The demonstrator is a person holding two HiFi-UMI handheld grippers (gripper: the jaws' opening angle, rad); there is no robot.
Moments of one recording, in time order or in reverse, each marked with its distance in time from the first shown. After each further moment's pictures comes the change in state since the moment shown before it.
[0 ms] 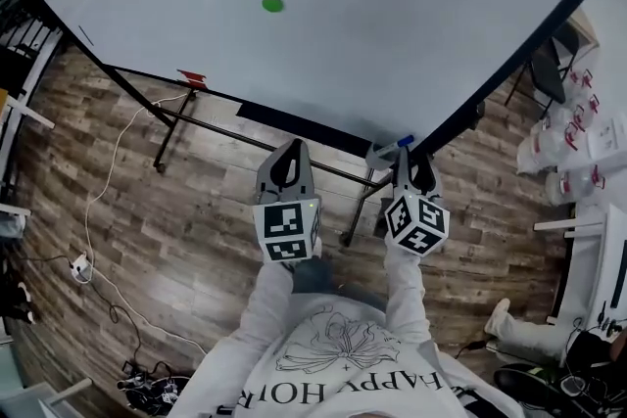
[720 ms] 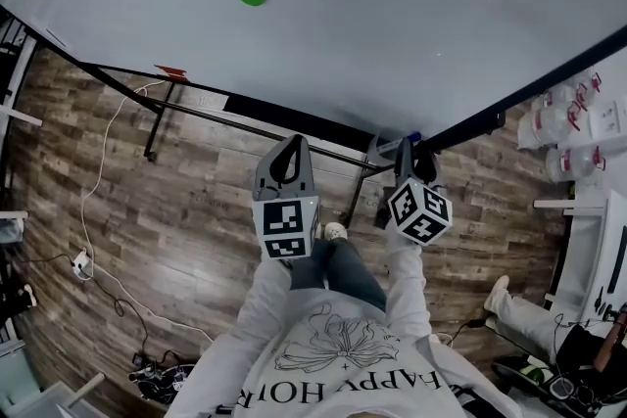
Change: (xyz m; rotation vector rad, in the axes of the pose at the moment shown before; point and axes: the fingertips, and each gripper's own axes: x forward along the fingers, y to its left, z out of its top) left arm 0.054 0.007 -0.039 -0.011 0.106 -0.059; right arm 0.053 -0.025 -0.042 0.071 0.103 -0.073
